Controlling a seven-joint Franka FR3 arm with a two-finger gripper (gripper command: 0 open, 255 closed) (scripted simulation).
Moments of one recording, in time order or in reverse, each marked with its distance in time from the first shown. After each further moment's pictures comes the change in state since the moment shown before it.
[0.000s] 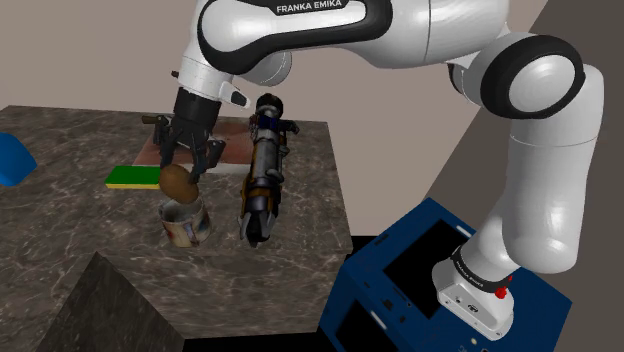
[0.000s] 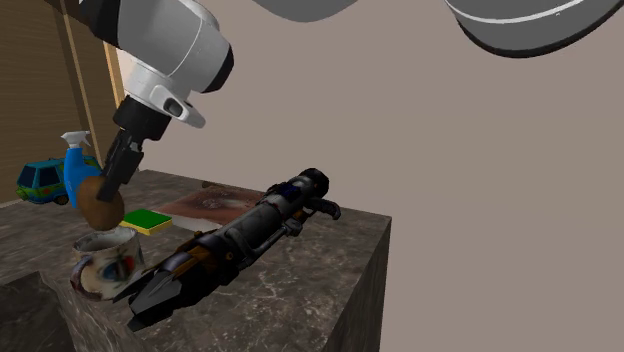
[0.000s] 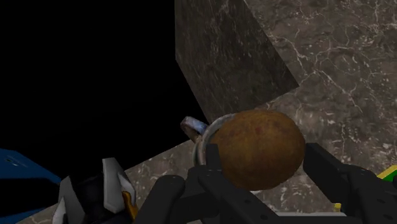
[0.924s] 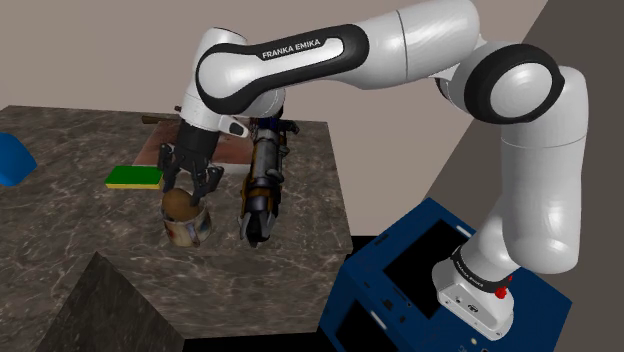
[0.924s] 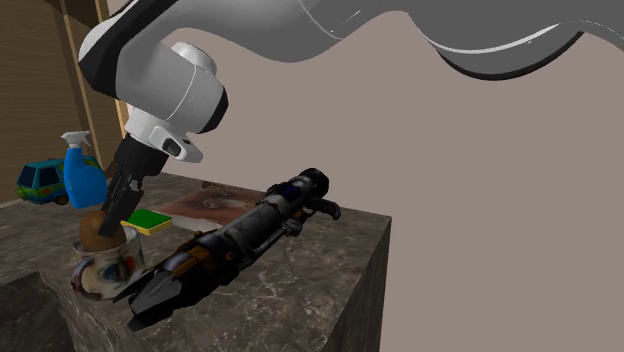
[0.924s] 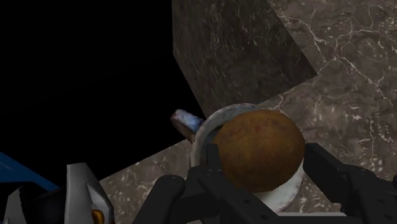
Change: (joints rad) arm 0.019 0.067 -0.001 -0.063 0.001 0.128 -0.041
